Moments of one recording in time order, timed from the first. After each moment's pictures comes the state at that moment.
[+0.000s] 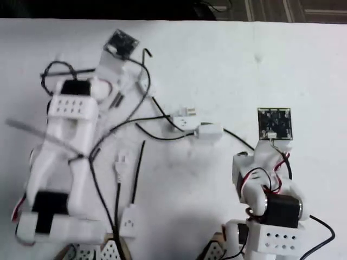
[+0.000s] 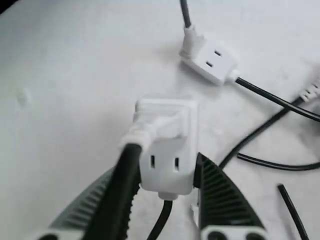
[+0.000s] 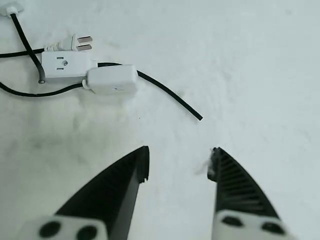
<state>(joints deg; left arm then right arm) -1.8 0.7 6.9 60.4 -27.4 2.7 -72.3 51.8 81.4 7.8</state>
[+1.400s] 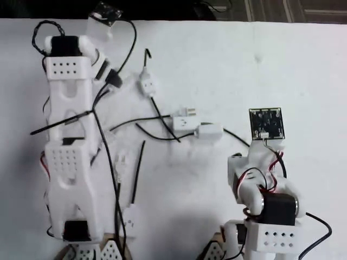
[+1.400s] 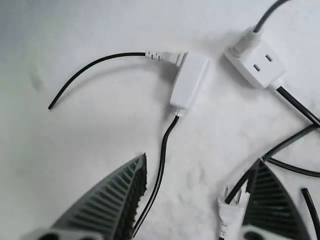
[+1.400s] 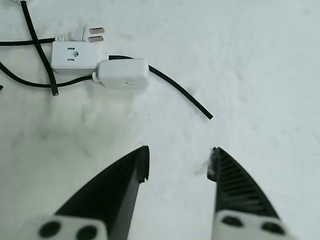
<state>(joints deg) -7.5 43.5 -68.5 102.4 -26.8 0.7 -72.3 52.5 81.2 7.8</state>
